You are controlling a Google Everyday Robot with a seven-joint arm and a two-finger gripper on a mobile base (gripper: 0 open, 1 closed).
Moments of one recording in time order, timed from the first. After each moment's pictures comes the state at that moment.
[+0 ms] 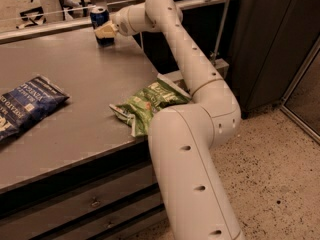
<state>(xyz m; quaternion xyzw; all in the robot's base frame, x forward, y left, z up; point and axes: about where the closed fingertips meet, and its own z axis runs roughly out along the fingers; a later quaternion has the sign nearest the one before) 0.893 0.175 0.878 -0.47 0.67 0.27 0.51</state>
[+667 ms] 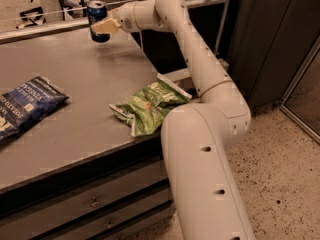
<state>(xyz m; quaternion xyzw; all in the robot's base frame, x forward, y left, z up) 0.863 0.170 0.913 -0.48 0.63 0.33 0.52</state>
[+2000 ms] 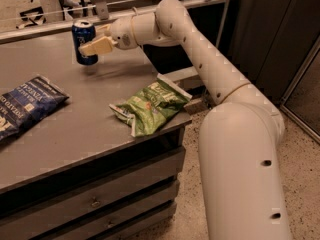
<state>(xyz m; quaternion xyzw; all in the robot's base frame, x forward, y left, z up) 0.744 0.194 0.906 -0.54 0.56 0.43 0.46</state>
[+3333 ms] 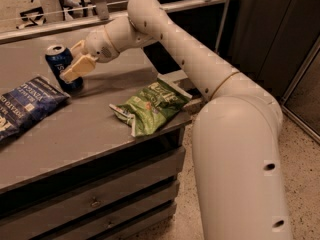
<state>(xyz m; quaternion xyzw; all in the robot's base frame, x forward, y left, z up) 0.657 0.244 0.884 -0.66 0.51 0.41 0.37</state>
